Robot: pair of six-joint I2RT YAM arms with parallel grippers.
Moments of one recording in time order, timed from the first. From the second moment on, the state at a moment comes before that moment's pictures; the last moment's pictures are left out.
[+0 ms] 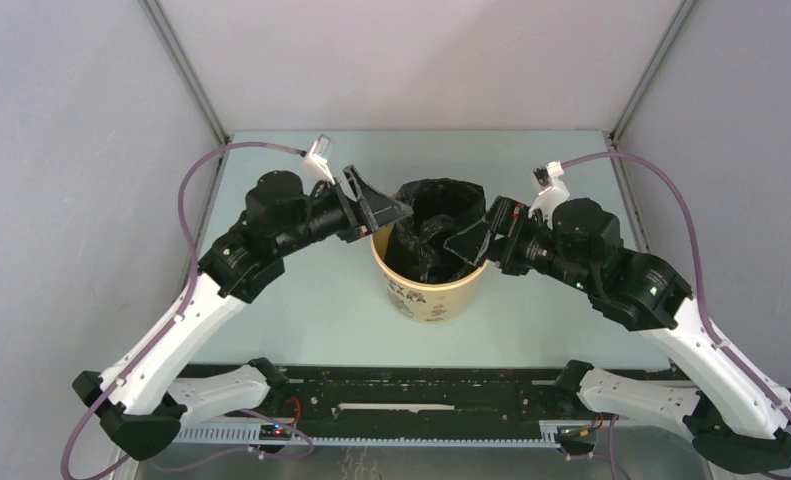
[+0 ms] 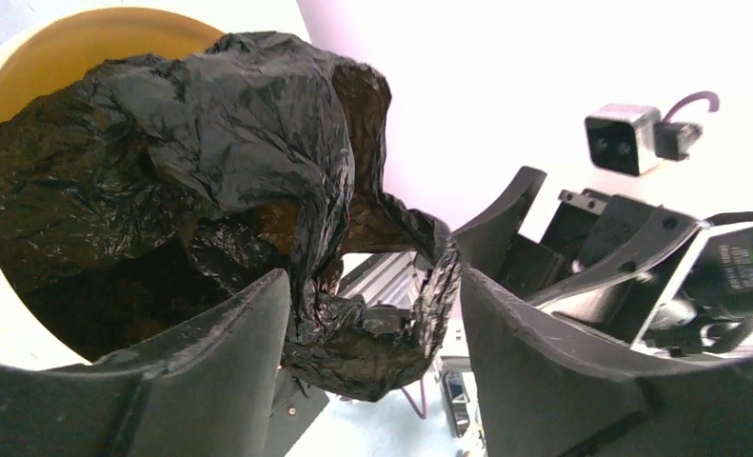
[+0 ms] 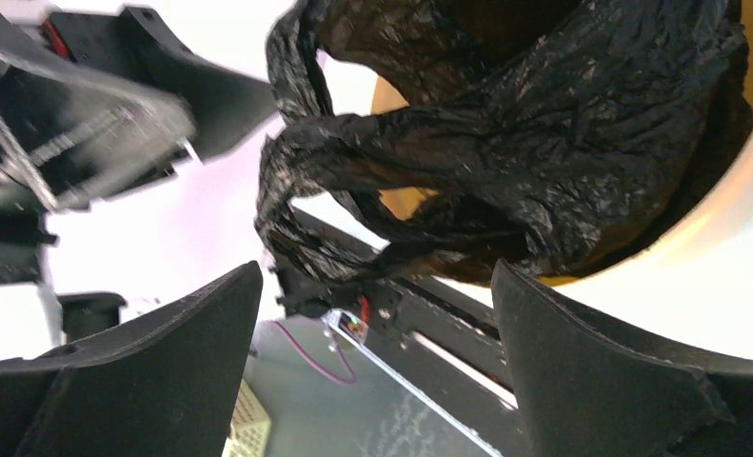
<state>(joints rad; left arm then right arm) -0.68 1.03 1.26 -0.42 0.24 -0.94 0.84 0.92 1.33 -0.79 0.02 0.86</state>
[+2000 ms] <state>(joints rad) -0.53 1.04 1.31 -0.88 0.05 -0.65 1.03 0.58 1.12 -0.96 0.29 0.89</state>
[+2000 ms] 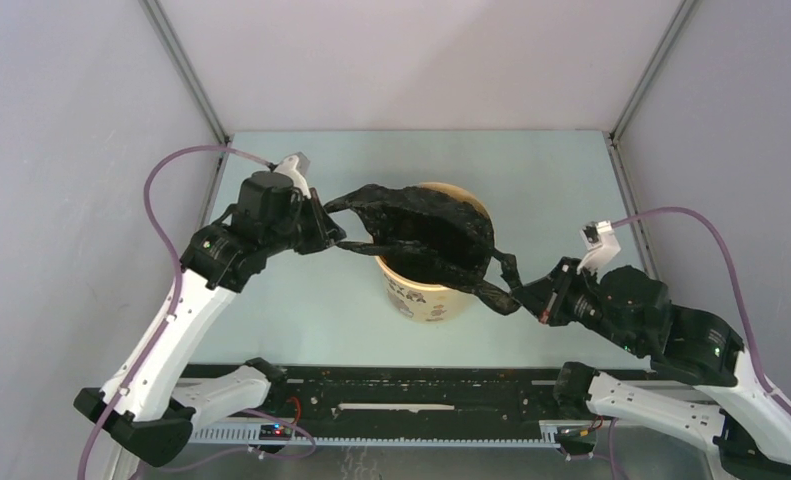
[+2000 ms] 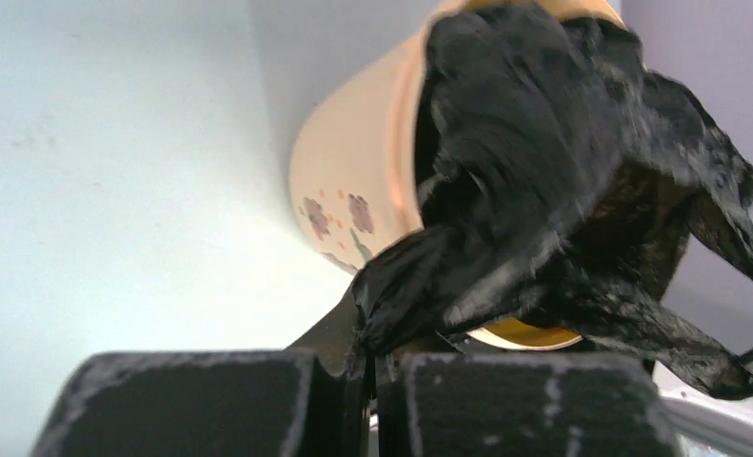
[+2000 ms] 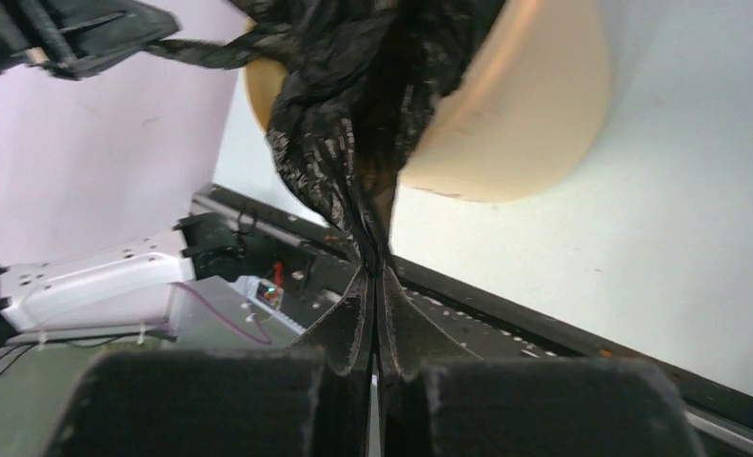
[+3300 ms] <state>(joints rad) -0.64 0.85 1.08 -0.69 0.07 -1.24 0.71 0.78 1.21 -1.14 -0.07 1.14</state>
